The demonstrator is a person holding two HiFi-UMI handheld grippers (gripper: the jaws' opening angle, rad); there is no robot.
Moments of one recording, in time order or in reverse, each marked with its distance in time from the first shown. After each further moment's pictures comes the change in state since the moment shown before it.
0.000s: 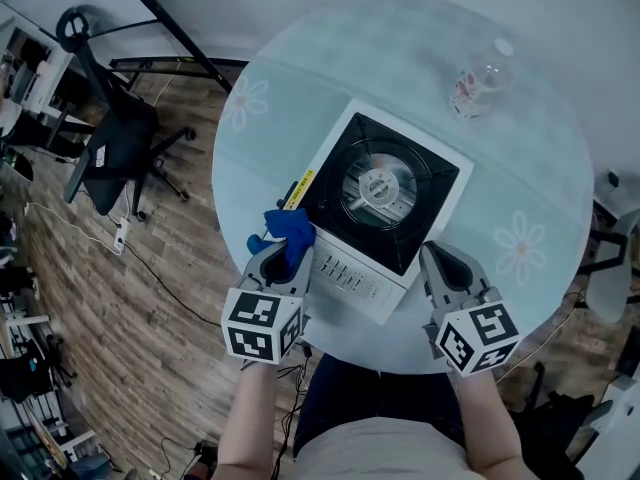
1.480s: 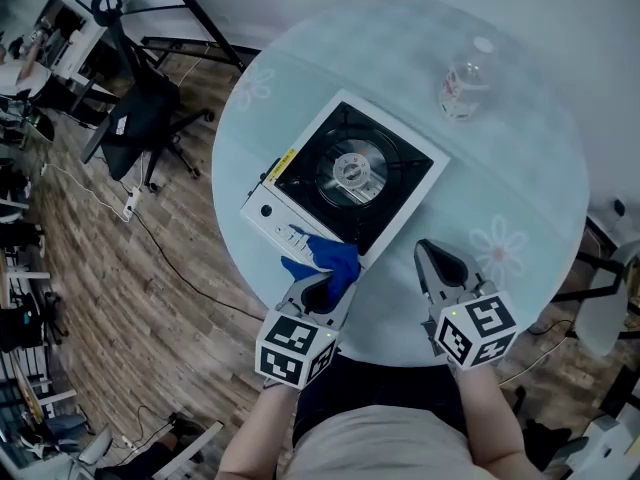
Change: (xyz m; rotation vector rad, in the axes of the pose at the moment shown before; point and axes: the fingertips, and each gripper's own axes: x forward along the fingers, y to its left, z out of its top) left arm -0.005 -0.164 -0.038 -0.073 0.059 -0.103; right arm -0.046 -0.037 -0.004 -0.055 0.042 0.175
